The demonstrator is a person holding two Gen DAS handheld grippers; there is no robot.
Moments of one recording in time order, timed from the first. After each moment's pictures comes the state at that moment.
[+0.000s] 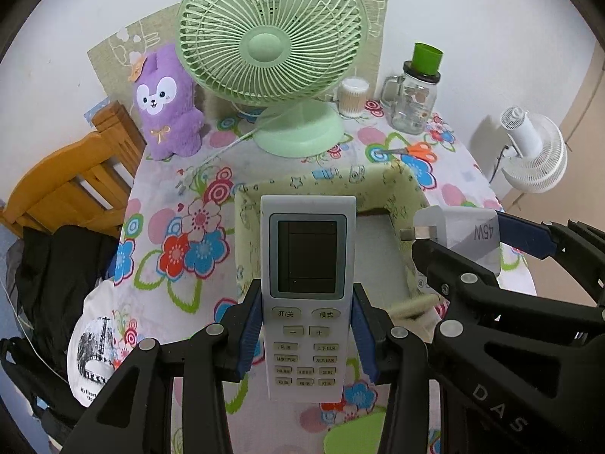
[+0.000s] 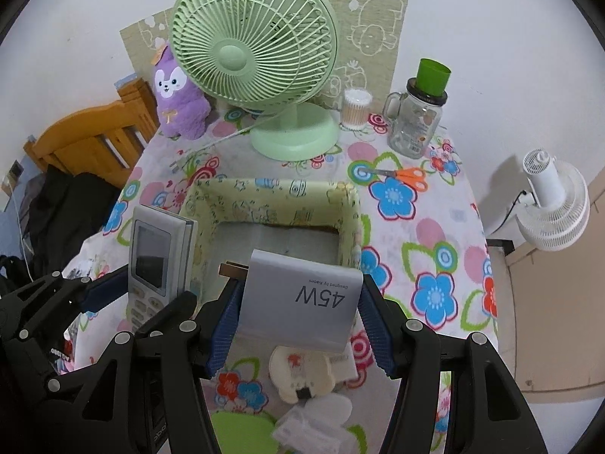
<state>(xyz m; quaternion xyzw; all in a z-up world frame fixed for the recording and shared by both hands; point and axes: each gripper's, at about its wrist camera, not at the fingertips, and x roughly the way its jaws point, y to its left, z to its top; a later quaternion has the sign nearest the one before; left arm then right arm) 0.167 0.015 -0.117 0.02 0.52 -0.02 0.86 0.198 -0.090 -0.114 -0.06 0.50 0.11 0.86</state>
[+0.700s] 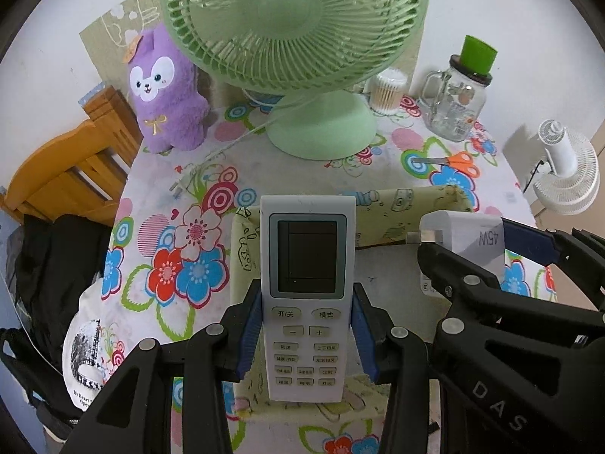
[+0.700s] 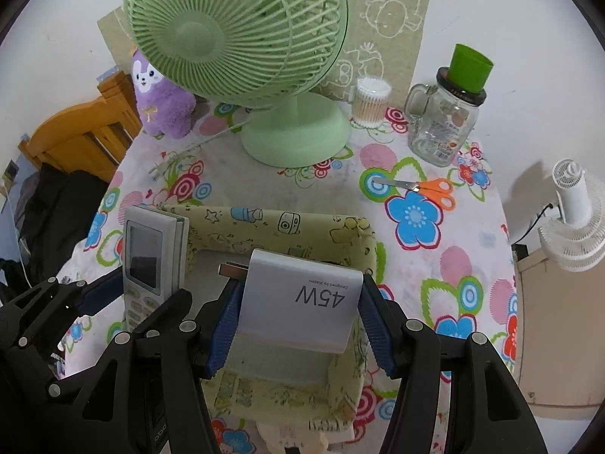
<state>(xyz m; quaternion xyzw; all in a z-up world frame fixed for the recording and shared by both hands) 0.231 0.021 -0.158 0.01 0.54 0.02 0.84 0.274 -0.081 -0.159 -0.06 0.53 0.13 0.84</state>
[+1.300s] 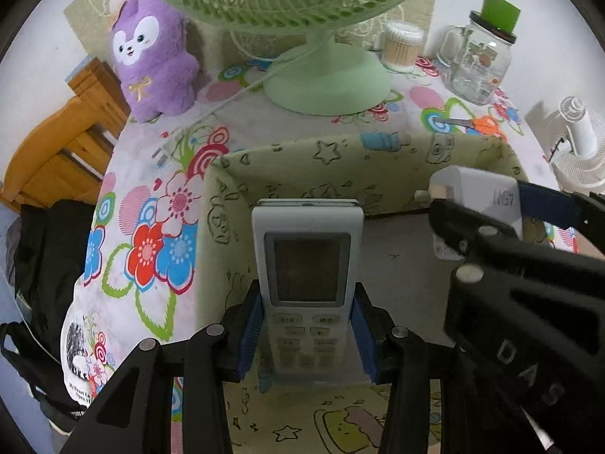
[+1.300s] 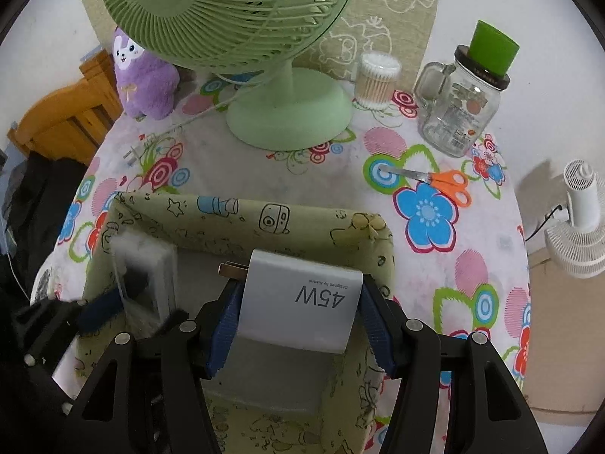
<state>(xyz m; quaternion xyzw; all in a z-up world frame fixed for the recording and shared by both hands) 0.240 0.018 -0.207 0.02 0.58 0.04 0.82 0.297 -0.075 -0.197 -0.08 0.54 0.12 0.83</state>
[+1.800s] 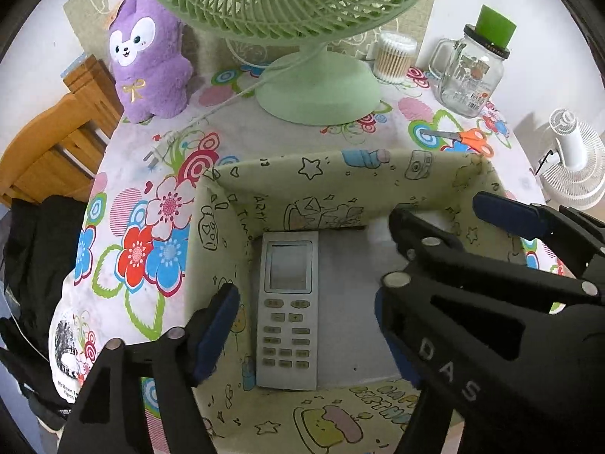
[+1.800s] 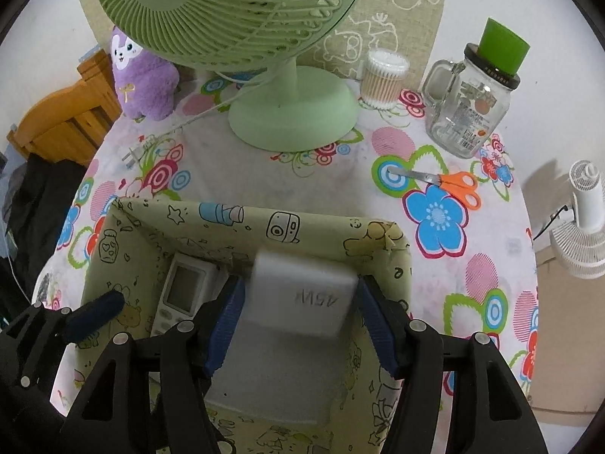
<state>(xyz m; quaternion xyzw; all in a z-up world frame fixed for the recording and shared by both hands) 0.243 0.016 -0.195 -0.01 0.57 0.02 0.82 0.302 -0.070 -0.201 -0.07 0.53 0.13 0.83</state>
